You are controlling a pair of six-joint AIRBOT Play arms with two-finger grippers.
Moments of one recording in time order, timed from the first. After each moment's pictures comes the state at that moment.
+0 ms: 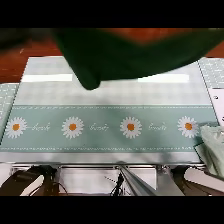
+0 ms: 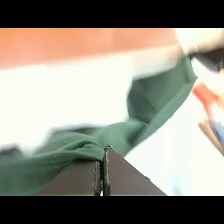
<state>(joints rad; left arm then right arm) -0.15 -0.90 1.40 0.64 -0.84 -1.16 -0.58 -1.31 1.71 -0.55 1.14 1.22</state>
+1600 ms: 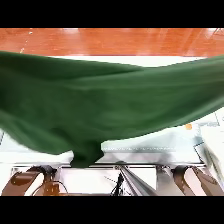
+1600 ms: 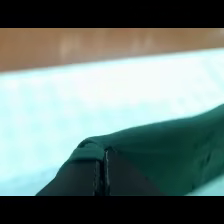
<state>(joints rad) -0.01 -0.70 1.66 1.16 -1.52 -1.56 -0.45 -0.86 1.78 -1.14 1.68 1.47</state>
